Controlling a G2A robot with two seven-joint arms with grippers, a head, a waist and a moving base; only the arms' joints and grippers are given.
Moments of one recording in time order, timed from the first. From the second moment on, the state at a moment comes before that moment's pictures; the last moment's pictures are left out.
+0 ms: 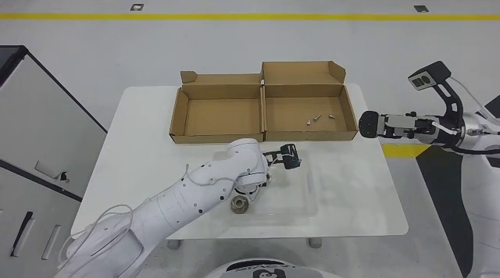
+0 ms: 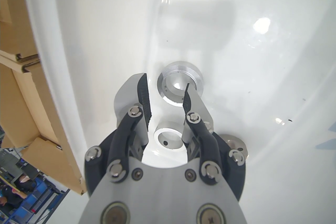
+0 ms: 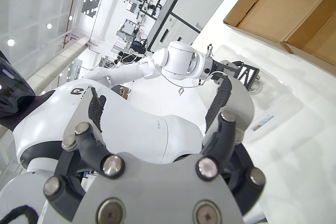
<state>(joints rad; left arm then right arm) 0.92 -1.34 -0.50 -1.53 1.13 -0.39 -1.32 -1.39 -0.98 1.84 -1.76 0.54 -0.05 1.54</state>
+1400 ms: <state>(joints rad) 0.83 -1.36 -0.38 -1.47 0.95 -0.44 -1.38 -1.39 -0.98 1.84 -1.76 0.54 -0.05 1.54</state>
